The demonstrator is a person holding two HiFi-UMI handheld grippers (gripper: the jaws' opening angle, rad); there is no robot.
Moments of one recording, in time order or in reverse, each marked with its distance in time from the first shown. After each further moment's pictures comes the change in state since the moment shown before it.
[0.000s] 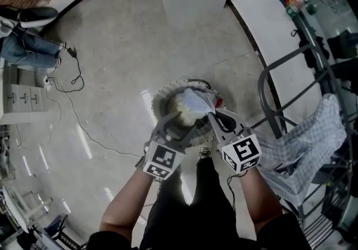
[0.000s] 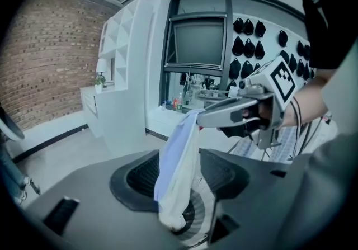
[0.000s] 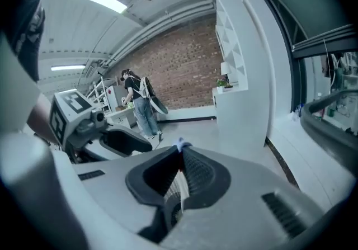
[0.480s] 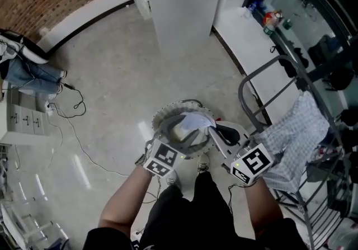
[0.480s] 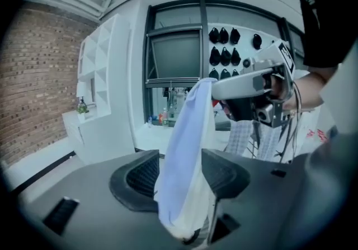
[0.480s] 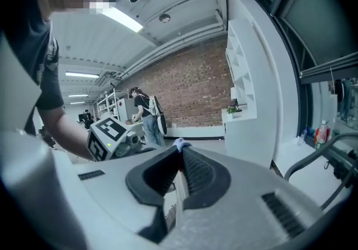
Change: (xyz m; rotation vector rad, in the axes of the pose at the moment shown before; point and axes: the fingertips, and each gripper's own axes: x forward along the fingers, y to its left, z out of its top) left arm -0.062 -0.021 0.092 0.192 -0.090 -0.134; right arm -0.093 0.079 0.134 -0.084 -0.159 0.052
